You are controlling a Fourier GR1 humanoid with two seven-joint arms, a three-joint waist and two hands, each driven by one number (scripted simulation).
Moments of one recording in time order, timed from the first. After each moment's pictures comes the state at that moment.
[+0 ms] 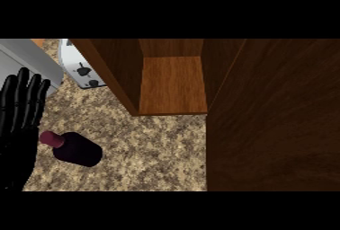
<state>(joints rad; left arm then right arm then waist) -0.01 0.15 -0.01 -2.10 0.00 0.00 0.01 0.00 -0.13 0.01 -2.10 -0.02 -0.03 -0.01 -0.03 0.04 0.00</state>
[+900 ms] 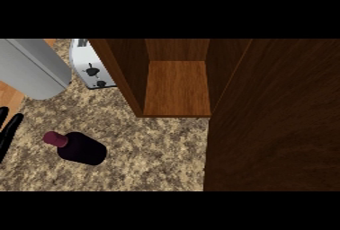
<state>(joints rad) 0.20 0.19 0.16 -2.31 0.47 -0.09 0.28 0.08 -0.18 0.12 -2.42 -0.15 0.07 0.32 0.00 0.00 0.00</state>
